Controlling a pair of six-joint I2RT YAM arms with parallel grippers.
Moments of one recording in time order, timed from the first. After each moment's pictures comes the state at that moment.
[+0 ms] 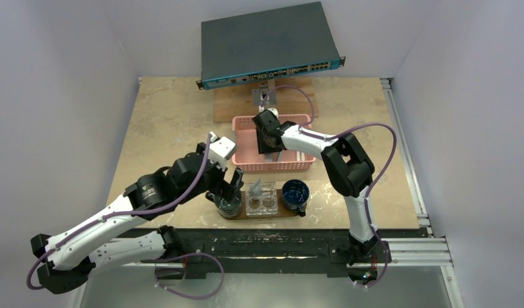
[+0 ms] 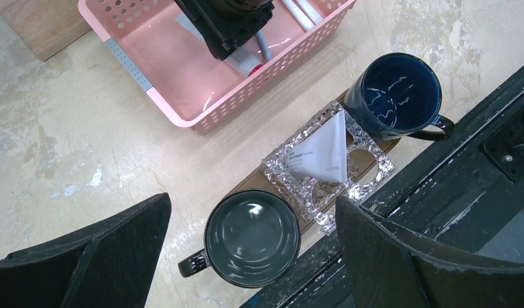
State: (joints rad) left arm -1.00 0.83 0.98 -0.71 -0.27 -0.22; right arm 0.70 2.09 1.51 -0.43 0.25 0.50
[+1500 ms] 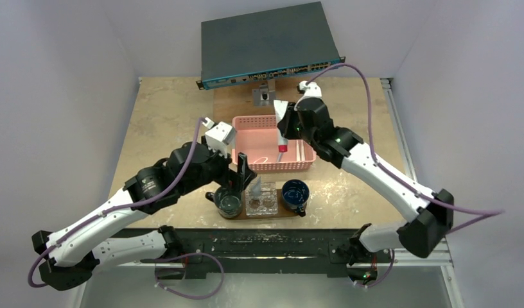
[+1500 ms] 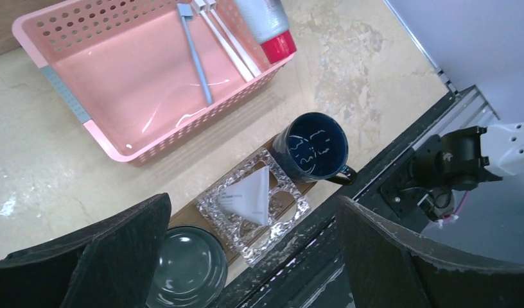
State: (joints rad) left arm -0.98 0.90 1.10 -0.65 -0.18 -0.40; right arm 0.70 1.41 1.29 -0.40 0.27 0.51
